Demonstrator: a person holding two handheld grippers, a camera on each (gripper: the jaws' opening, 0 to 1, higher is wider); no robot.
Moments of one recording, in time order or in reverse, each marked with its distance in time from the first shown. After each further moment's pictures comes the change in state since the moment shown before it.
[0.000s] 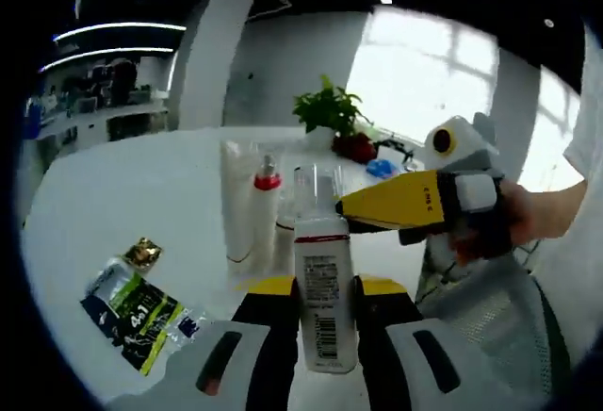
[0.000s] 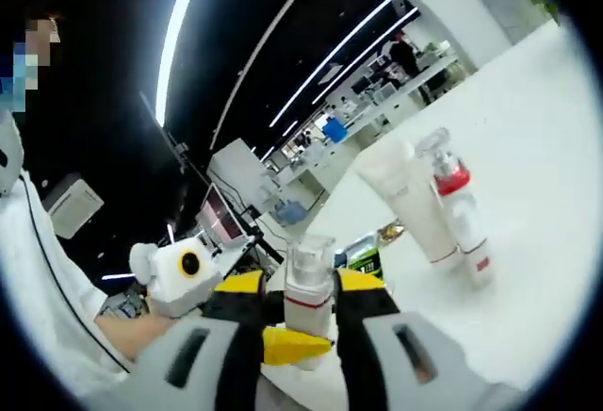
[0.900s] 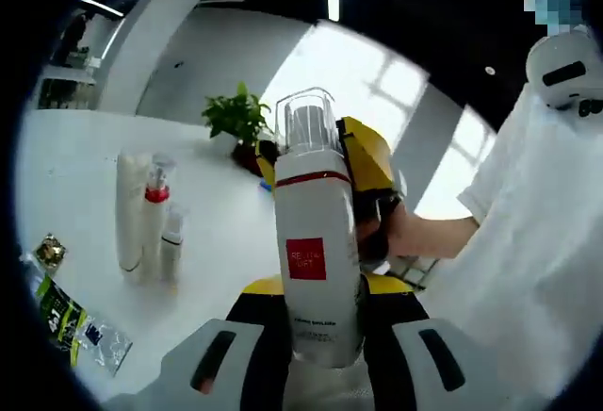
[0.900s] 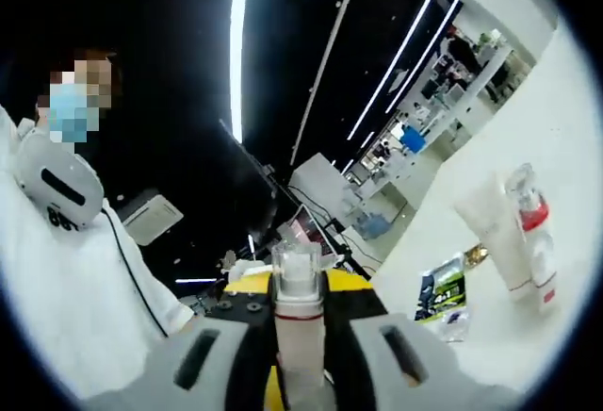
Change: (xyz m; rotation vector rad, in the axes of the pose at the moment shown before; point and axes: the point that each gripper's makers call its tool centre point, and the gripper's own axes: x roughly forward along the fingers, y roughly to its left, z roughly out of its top) left arm -0.044 -0.084 0.045 -0.270 -0.140 -0.625; right arm -0.036 0.087 0.045 -0.037 -0.029 0.536
